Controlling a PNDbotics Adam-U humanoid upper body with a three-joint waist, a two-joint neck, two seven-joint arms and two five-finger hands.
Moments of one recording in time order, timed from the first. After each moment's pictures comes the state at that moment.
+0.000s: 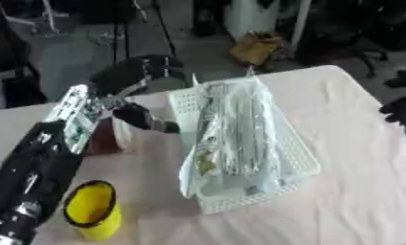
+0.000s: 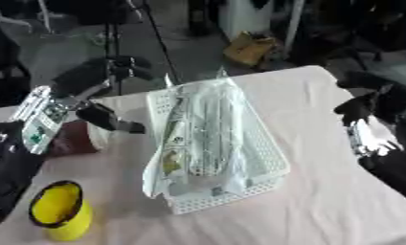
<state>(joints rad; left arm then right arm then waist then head) -0.88 0.48 -0.05 -1.14 -0.75 -0.62 0.00 -0.43 -0.36 0.07 -1.88 0.25 -0.16 0.07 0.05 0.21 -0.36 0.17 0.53</state>
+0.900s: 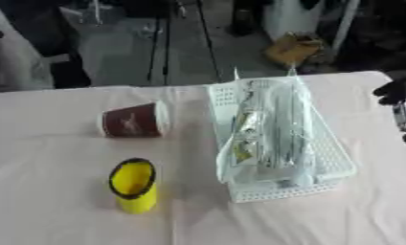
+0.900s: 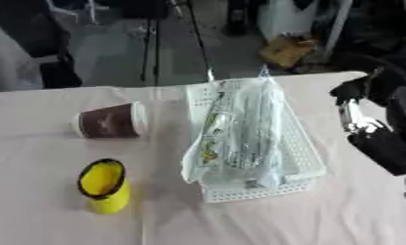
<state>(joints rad) -0.28 0.64 0.25 -1.81 0.07 -0.22 0.21 -0.38 -0.37 0.02 -1.87 0.27 -0.14 0.03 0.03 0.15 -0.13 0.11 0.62</state>
